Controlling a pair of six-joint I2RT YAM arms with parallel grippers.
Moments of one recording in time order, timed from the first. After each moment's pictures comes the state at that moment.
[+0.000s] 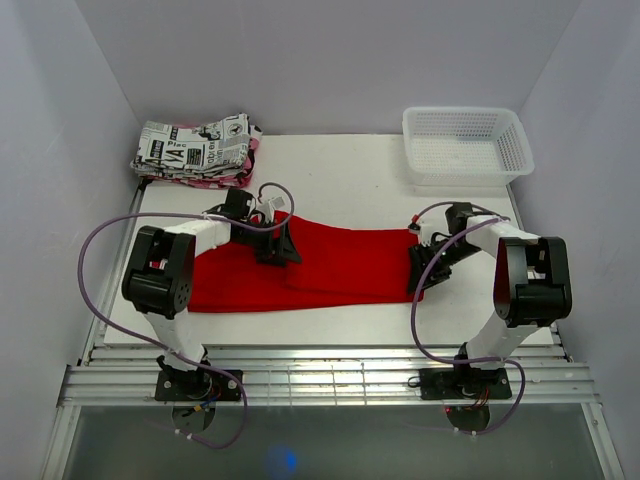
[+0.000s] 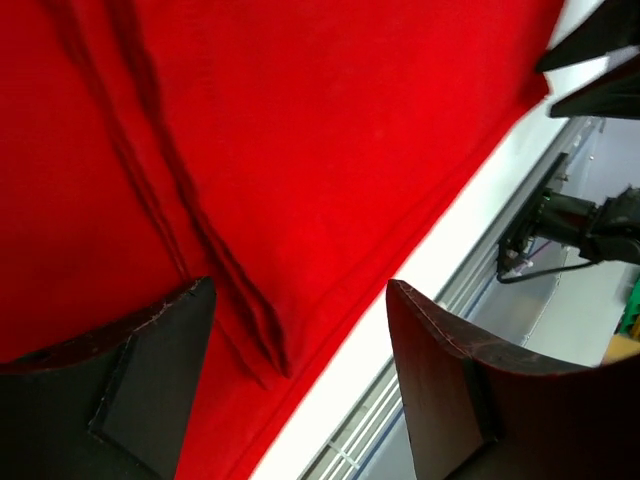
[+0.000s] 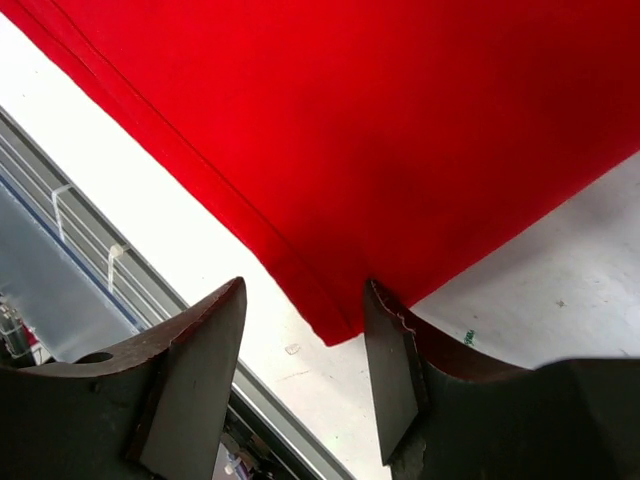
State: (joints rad) left arm -0.25 1.78 1.03 -0.35 0.80 -0.20; right arm 0.05 1.68 0.94 -0.85 -0.65 -0.46
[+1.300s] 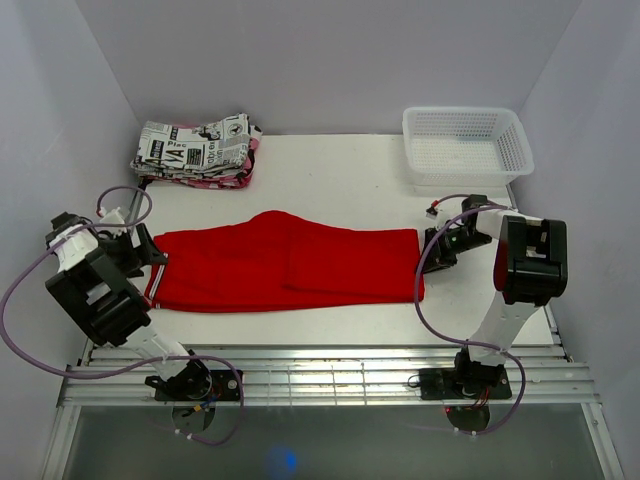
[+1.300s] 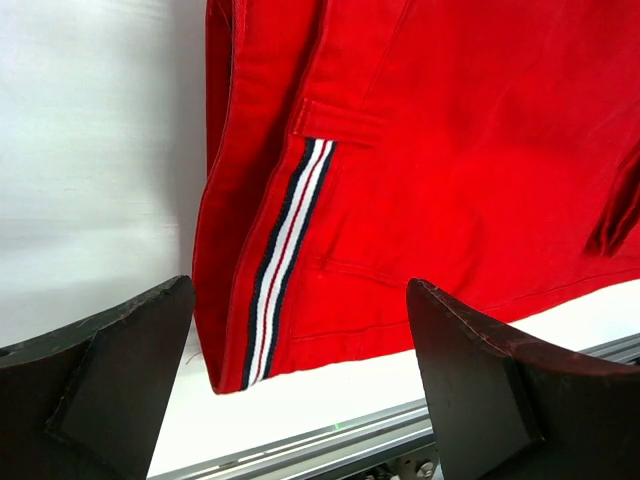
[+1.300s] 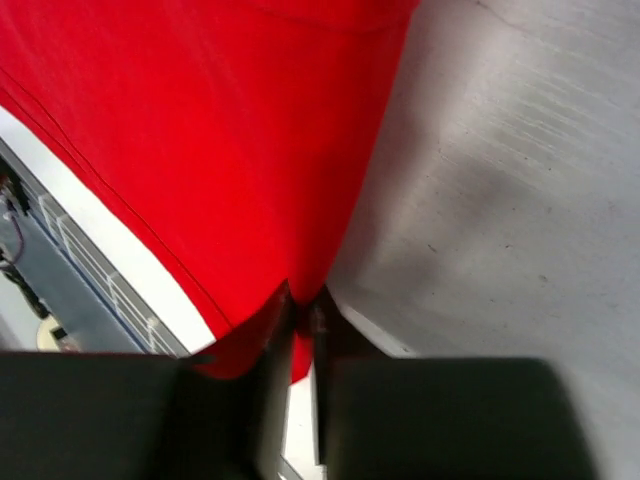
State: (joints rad) left arm 0.74 1.68 1.21 -0.92 0.60 0.44; right arm -0.09 1.85 1.06 -0.75 -0.75 -0.34
